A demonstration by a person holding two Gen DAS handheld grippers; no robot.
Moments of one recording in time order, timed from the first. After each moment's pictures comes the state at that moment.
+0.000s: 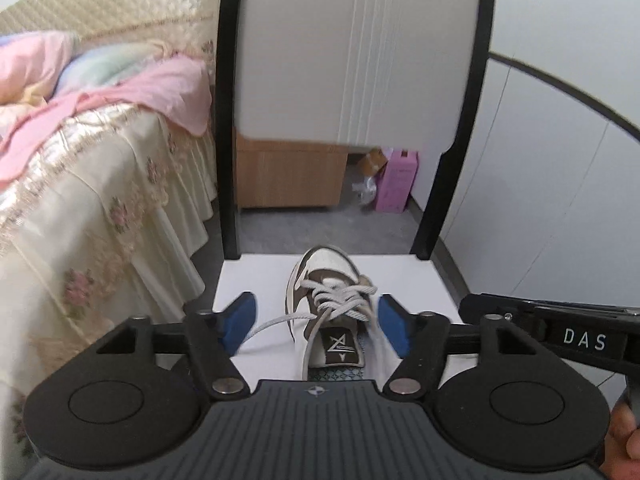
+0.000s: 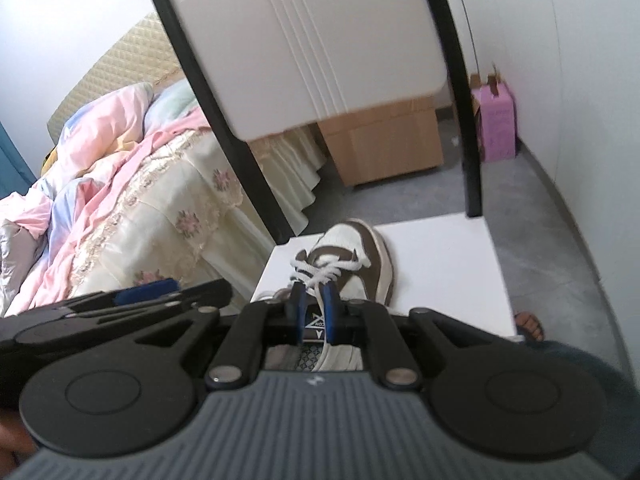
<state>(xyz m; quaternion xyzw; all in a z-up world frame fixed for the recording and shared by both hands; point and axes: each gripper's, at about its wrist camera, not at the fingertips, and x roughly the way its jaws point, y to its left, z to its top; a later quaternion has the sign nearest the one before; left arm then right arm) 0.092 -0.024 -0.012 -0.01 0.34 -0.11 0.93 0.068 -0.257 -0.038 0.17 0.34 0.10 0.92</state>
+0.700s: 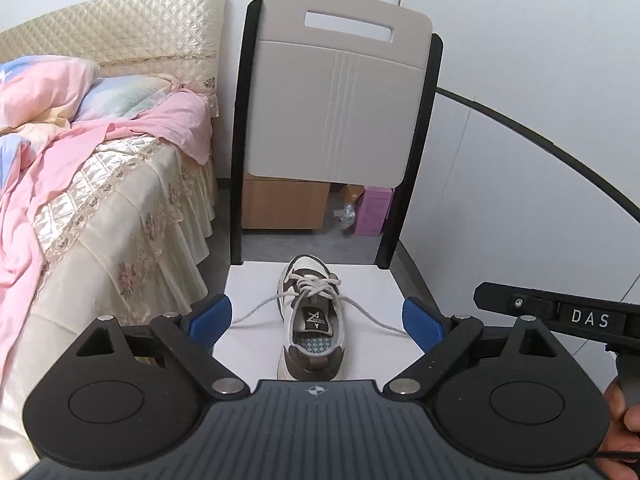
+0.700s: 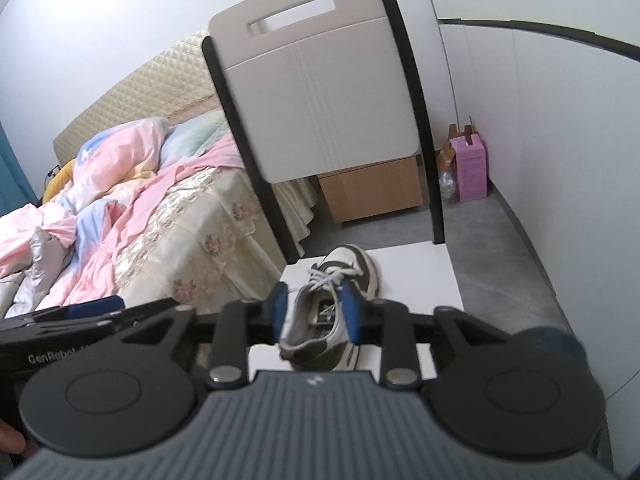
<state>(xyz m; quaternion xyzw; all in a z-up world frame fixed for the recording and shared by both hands) -0.033 0.001 0.063 -0.02 0.31 -0.13 0.94 -0.059 -0.252 0.037 0.16 0.29 0.08 0.94</state>
